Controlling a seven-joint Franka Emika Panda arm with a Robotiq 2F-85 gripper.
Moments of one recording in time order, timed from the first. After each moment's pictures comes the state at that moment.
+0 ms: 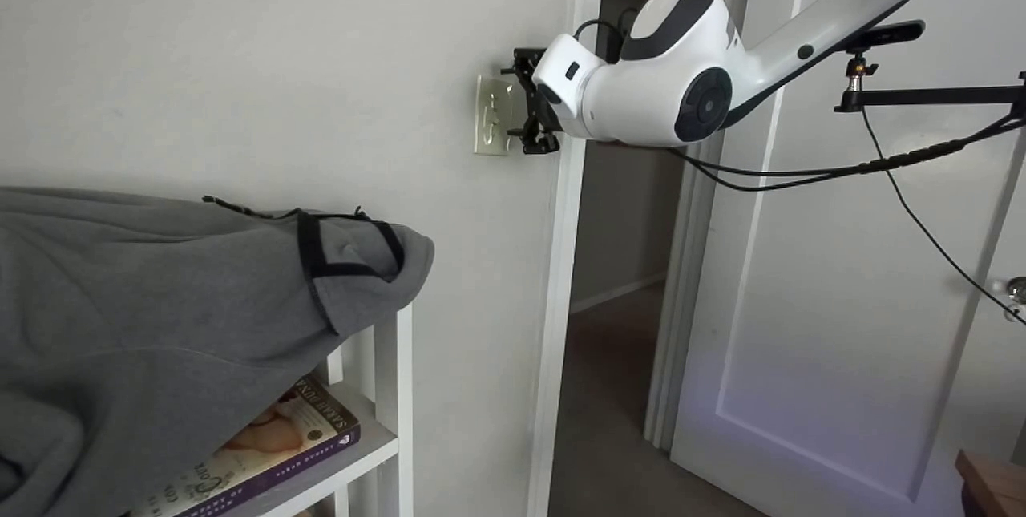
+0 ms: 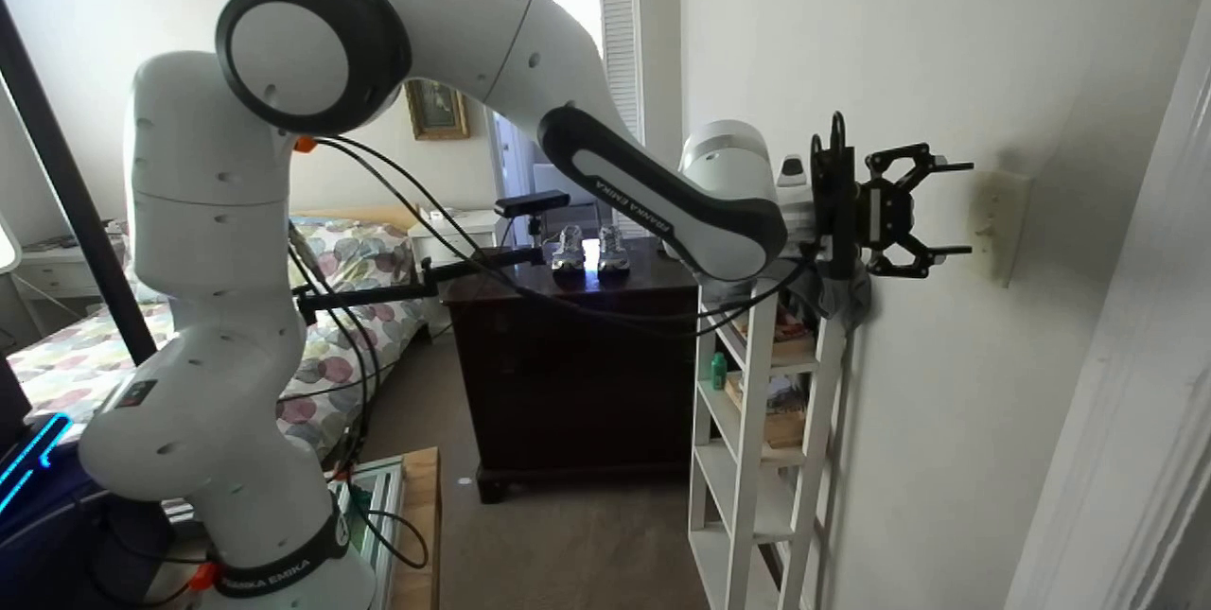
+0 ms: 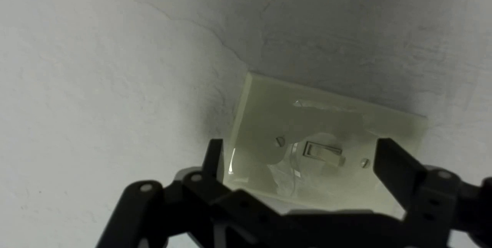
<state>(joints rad) -0.07 0.29 0.05 -1.83 -2.51 2.39 0.78</state>
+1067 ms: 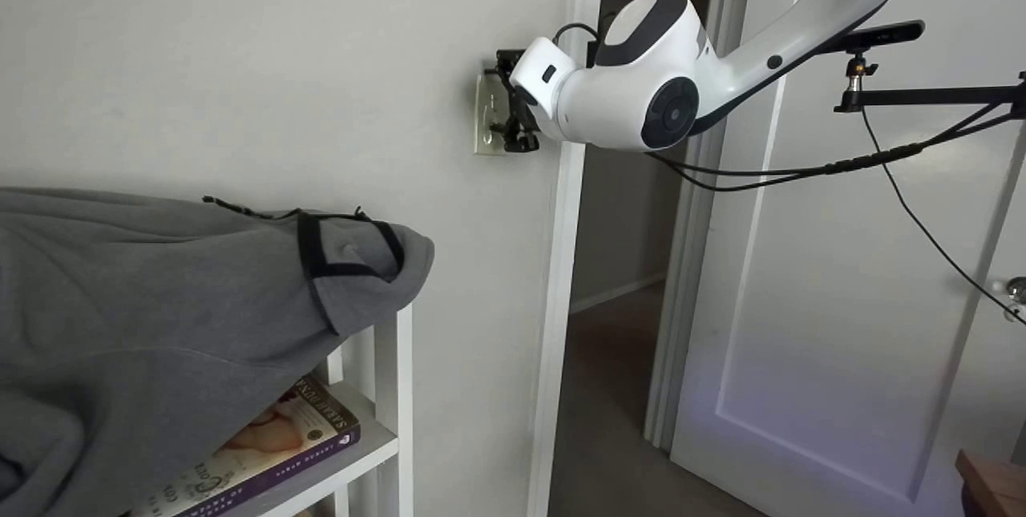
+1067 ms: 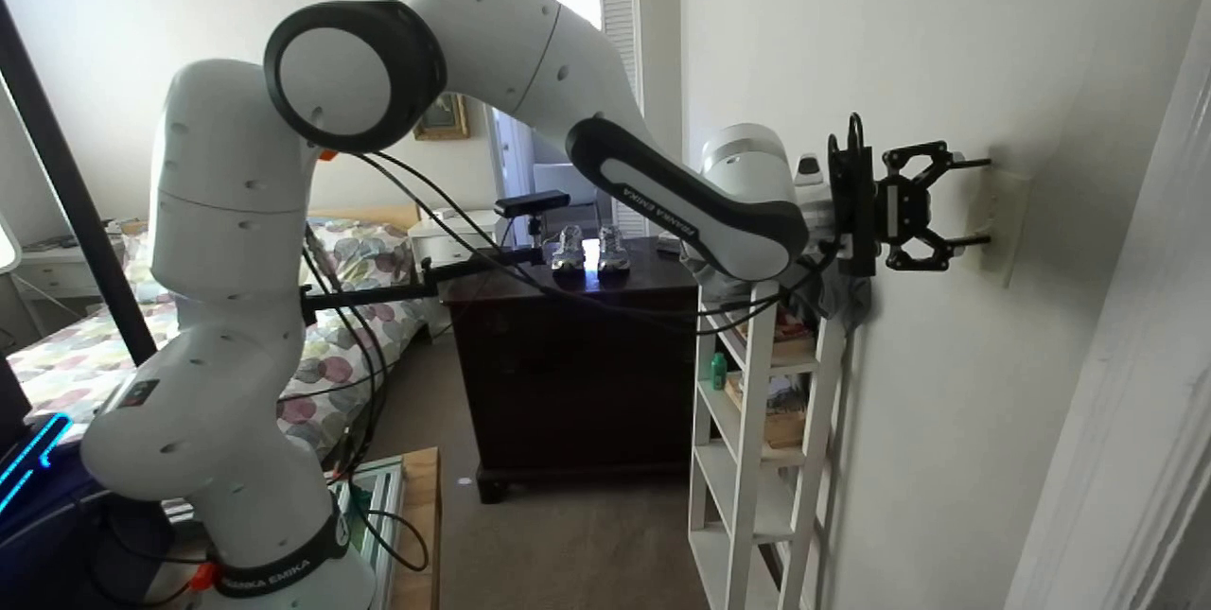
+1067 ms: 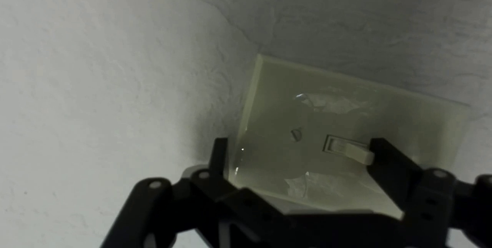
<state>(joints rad) -0.05 0.38 0.05 -1.72 -2.51 2.38 0.79</state>
